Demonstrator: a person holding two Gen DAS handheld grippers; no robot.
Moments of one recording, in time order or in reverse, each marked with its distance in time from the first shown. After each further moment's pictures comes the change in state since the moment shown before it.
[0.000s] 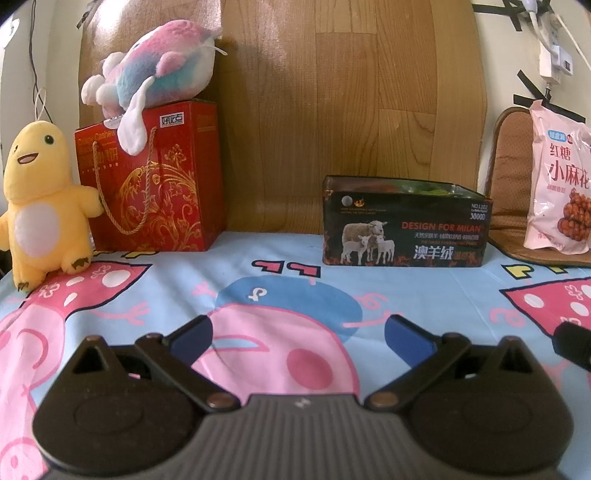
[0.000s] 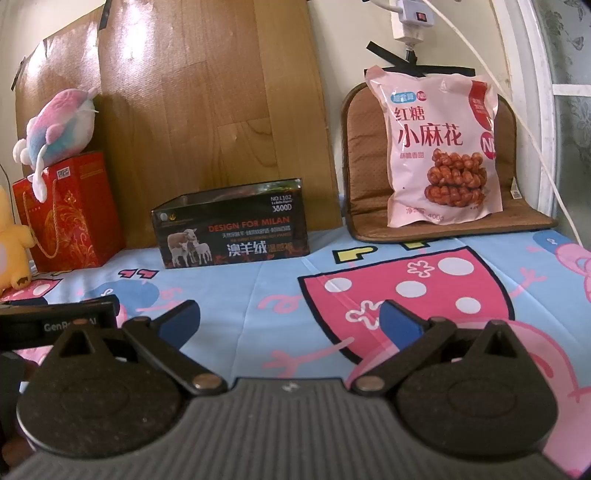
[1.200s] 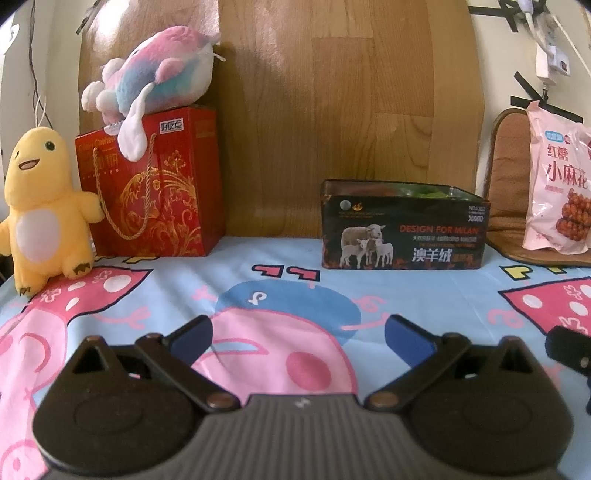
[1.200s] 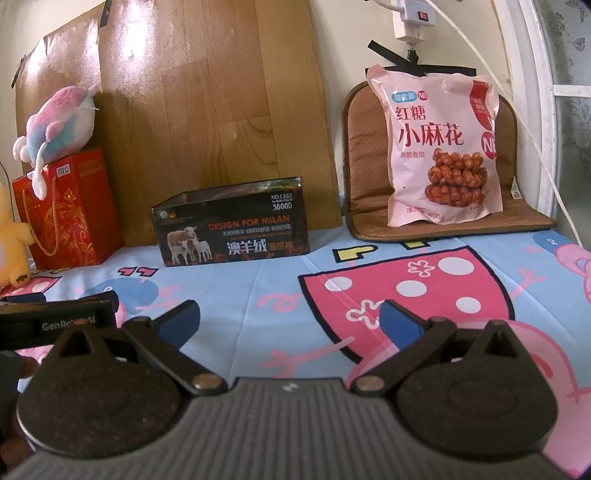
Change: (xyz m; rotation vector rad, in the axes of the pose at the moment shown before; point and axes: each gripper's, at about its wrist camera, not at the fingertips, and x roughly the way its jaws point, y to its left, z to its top) left arm -0.002 -0.001 0.000 0.005 -0.011 0.003; right arm 0.004 0.001 0.000 -0.015 0.016 0.004
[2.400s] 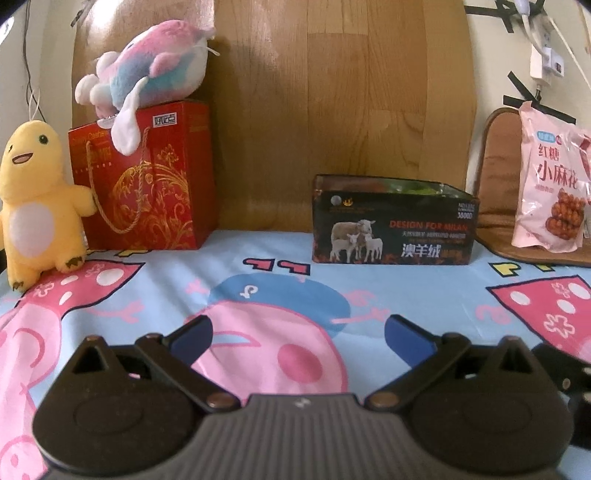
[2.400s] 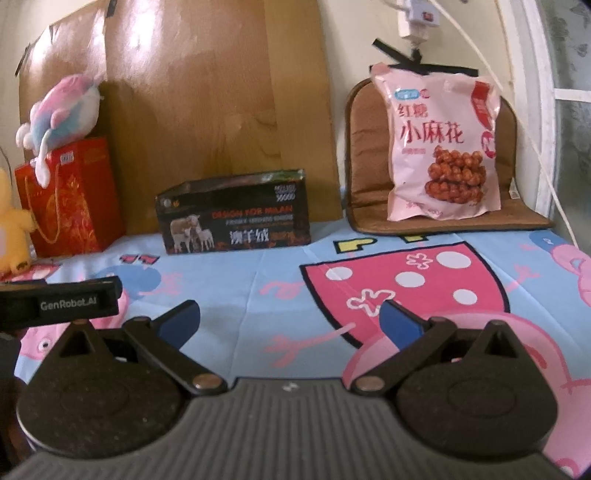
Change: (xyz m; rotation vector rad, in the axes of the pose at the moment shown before) left arm -0.004 -0.001 0.001 0.001 0.021 -0.032; right arm -0.006 0.006 -0.005 -0.036 0.022 0.001
